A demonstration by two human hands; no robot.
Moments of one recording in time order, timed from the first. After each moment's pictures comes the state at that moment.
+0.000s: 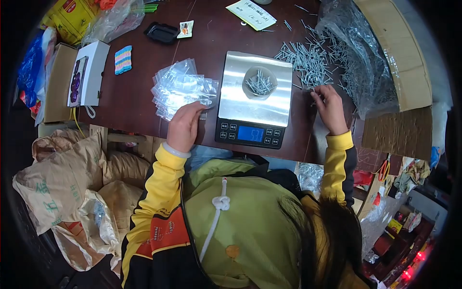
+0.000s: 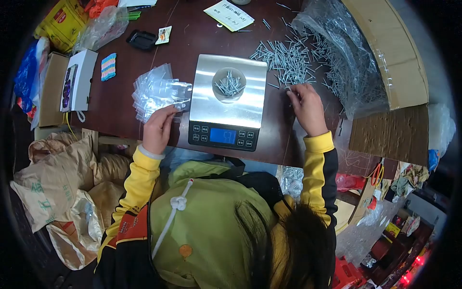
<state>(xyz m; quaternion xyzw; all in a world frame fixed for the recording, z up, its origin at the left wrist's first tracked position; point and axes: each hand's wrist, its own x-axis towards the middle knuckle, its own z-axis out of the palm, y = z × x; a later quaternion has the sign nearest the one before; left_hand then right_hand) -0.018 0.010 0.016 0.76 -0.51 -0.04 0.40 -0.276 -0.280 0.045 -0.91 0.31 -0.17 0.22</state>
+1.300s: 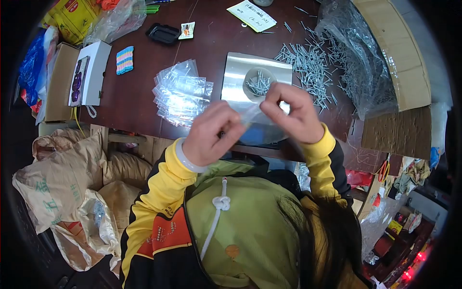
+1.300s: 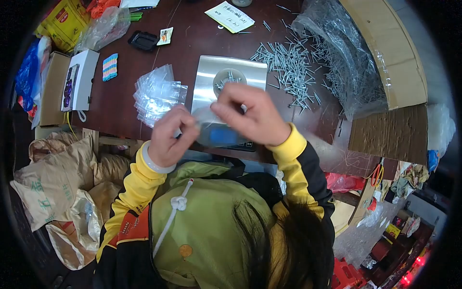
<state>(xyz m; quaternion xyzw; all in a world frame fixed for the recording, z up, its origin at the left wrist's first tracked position) -0.049 -0.020 0.099 0.60 -0.58 -0.20 0.52 -0.193 -0.196 0.121 -0.81 0.06 -0.16 0.55</state>
